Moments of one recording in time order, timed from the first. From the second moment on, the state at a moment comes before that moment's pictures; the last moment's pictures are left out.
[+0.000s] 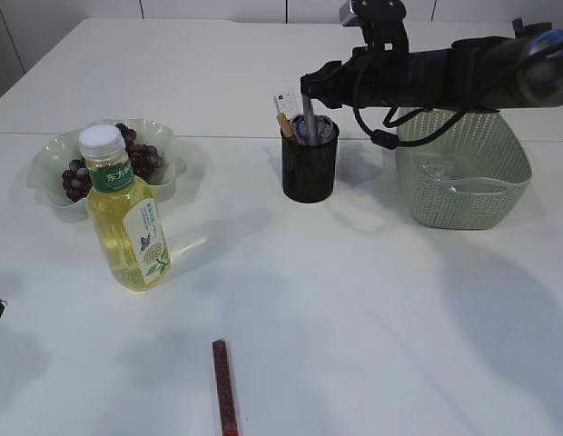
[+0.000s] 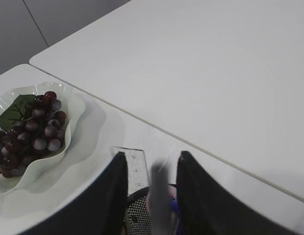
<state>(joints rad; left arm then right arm) -0.23 1.10 -0.76 -0.27 0.96 0.01 0.19 2.22 -1.67 1.79 0.50 -1.84</state>
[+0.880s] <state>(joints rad) -0.23 1.10 -0.76 -0.28 0.96 0.01 0.22 1.96 -1.67 0.77 0.79 -0.63</state>
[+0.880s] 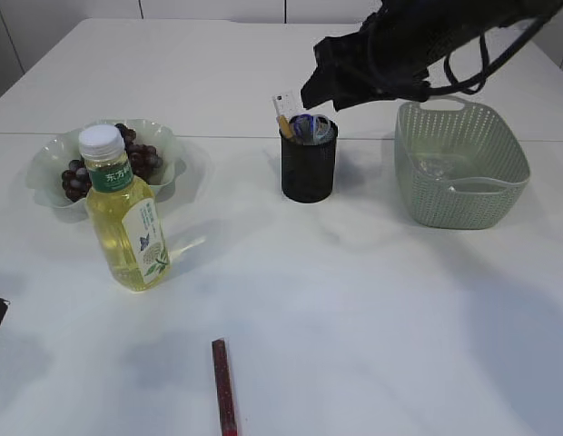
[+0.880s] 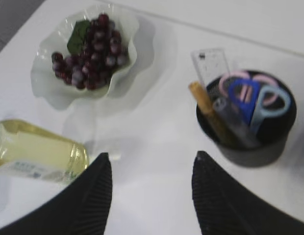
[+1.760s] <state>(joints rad) -0.23 1.10 -0.76 -0.28 0.96 0.01 0.64 1.86 -1.67 0.15 1.20 0.14</state>
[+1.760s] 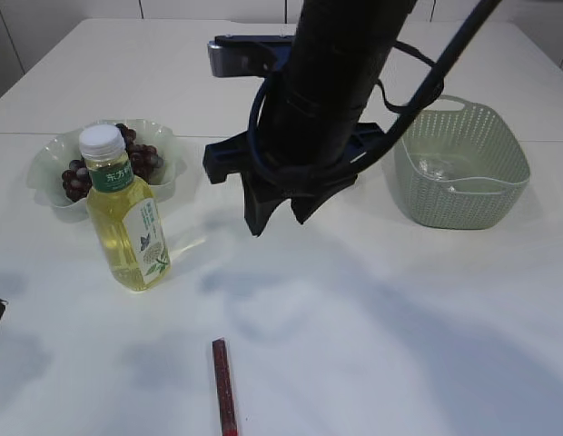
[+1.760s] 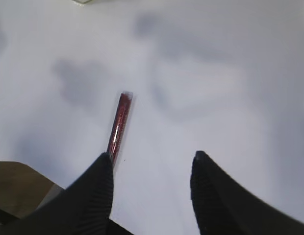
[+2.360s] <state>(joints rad) -0.23 1.10 -0.76 -0.24 0.96 0.01 0.85 1.86 -1.35 0.15 1.03 0.35</state>
